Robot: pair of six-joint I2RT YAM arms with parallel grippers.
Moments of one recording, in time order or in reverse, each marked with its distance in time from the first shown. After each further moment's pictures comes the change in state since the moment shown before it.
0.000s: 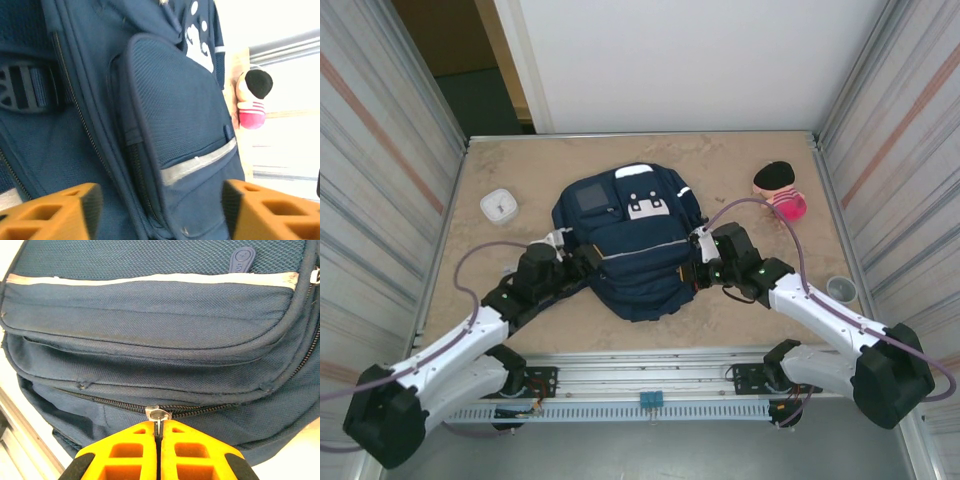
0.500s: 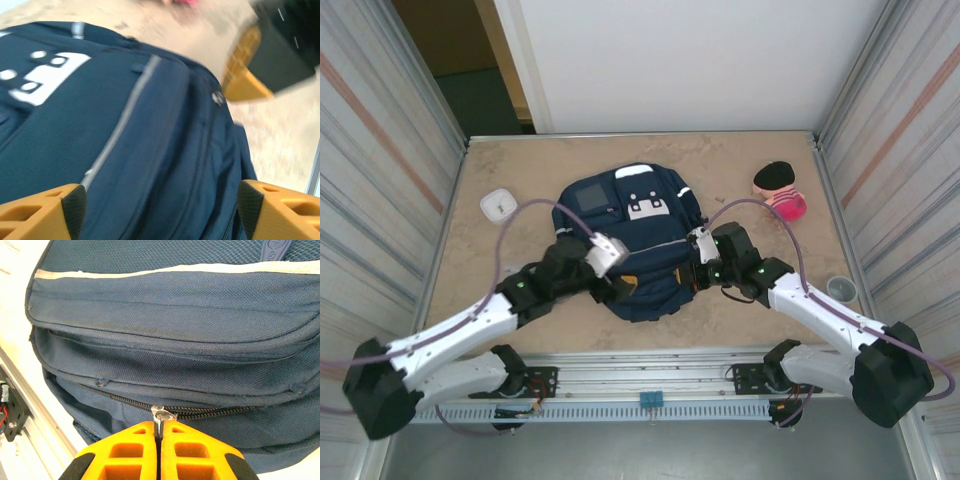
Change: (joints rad) left arm -0.268 0.174 0.217 -0.109 0.024 1.155; right arm -0.001 0.010 0.000 0.007 -0.076 0.001
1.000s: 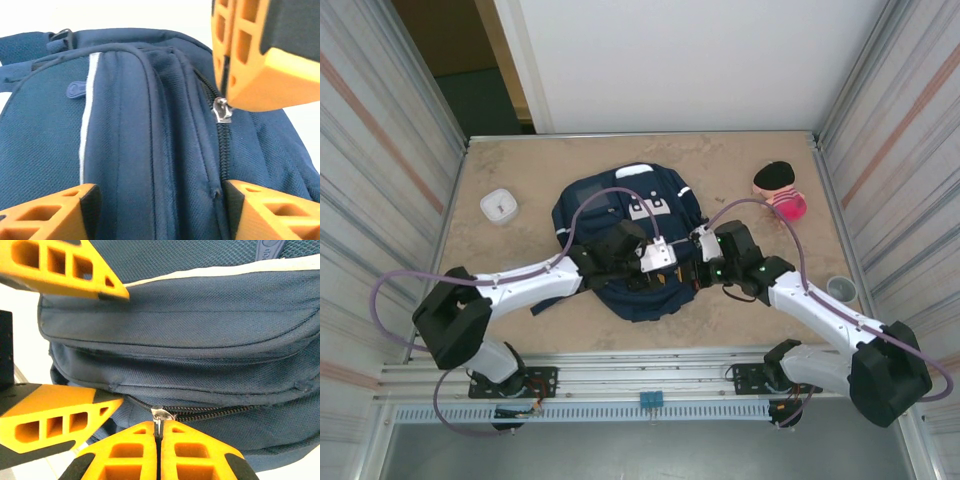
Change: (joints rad) left arm -0.053 0.483 0.274 0.011 -0.020 0.329; right arm -0.043 0.006 0.000 0.002 -0.042 0.025
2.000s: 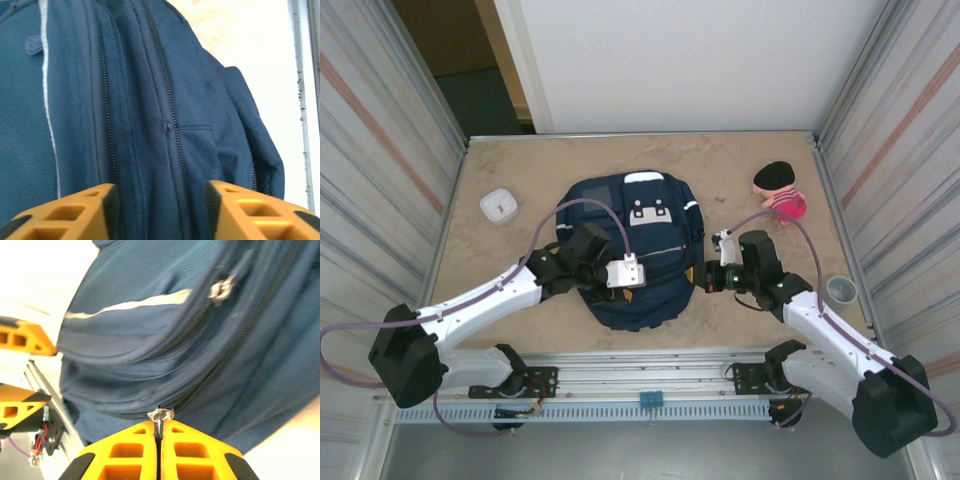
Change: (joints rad) left arm 0.084 -0.287 -0.075 -0.360 0.184 0.198; right arm -0.098 -0.179 -0.157 0.111 -0.110 0.082
